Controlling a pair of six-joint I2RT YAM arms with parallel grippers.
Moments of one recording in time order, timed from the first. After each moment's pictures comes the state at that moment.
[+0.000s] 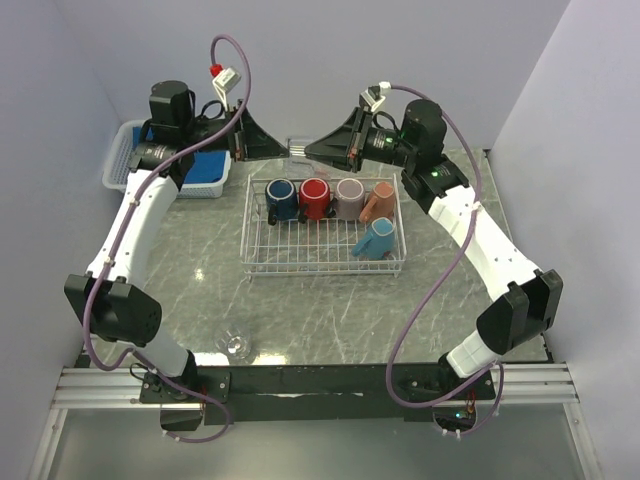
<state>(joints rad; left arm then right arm) -0.18 1.60 1.75 -0.35 1.16 -0.62 0.43 1.55 1.60 -0.01 -0.85 1.27</state>
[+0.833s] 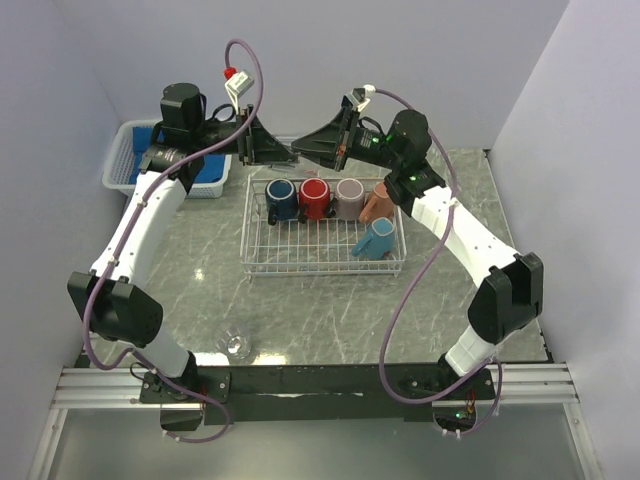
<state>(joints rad) -0.24 1.60 1.72 -0.28 1.17 -0.67 0.48 1.63 1.53 0.36 -0.86 1.51</state>
